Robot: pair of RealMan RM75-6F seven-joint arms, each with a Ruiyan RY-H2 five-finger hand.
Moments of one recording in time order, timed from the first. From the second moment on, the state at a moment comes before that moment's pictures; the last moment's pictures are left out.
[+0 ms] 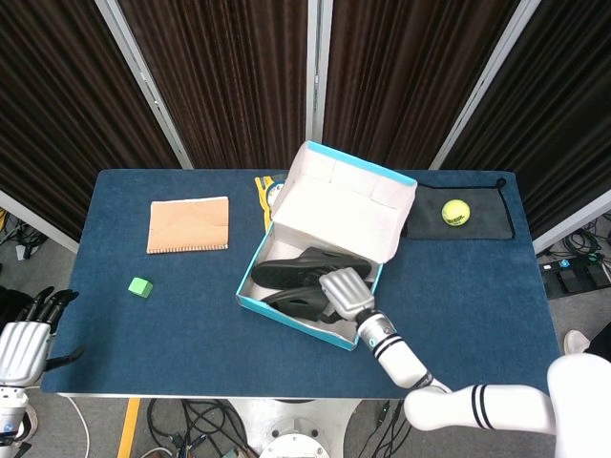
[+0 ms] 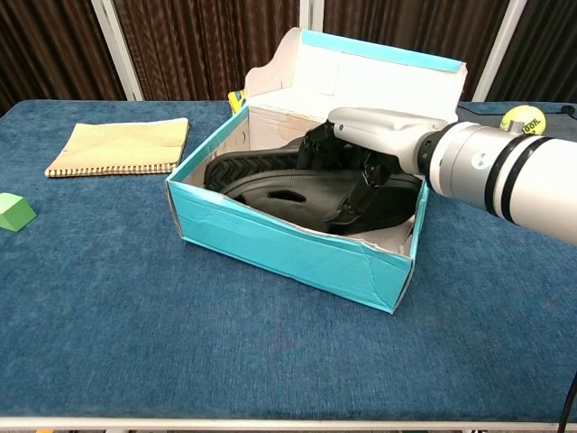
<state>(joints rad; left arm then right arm) -0.06 -1.31 0.01 -1.24 1.57 1.54 -0.17 0.87 -1.60 0.18 -1.69 -0.84 0.97 -0.50</state>
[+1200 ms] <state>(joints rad) -0.06 -1.30 0.01 -1.23 1.57 1.54 -0.17 0.88 -1.70 0.20 -1.58 -0.88 1.02 -0.48</state>
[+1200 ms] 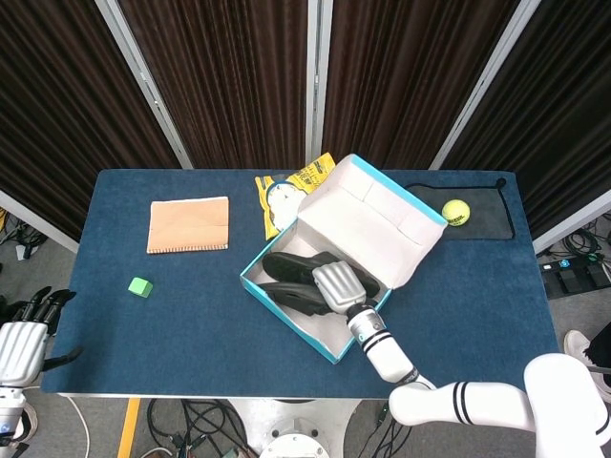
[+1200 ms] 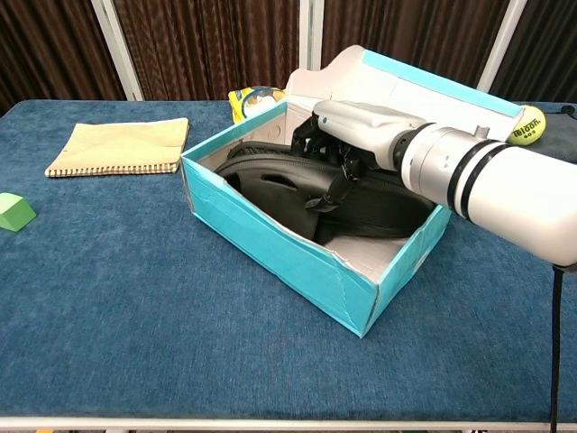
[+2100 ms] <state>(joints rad) -0.07 -1.30 0.01 -1.28 1.59 1.54 -0.13 0.74 -1.51 0.25 -1.73 -1.29 1.26 -0.24</state>
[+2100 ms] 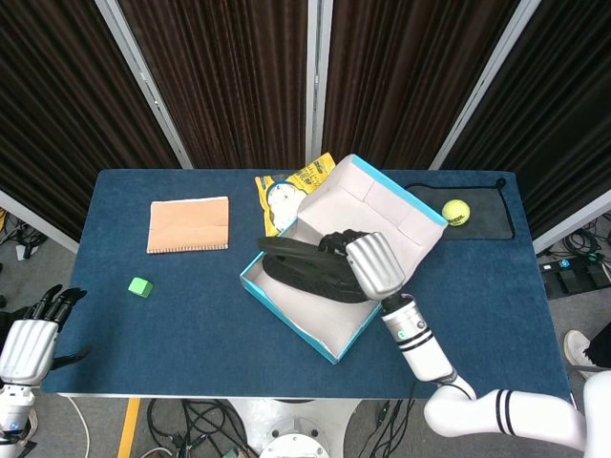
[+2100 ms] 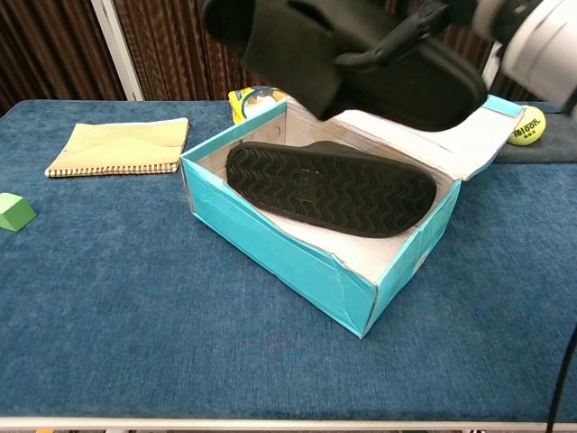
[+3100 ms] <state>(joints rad) -0.09 -1.30 0.03 -1.33 1.63 1.53 -0.08 0.30 -1.16 0.04 -1.83 -1.29 1.40 0.05</state>
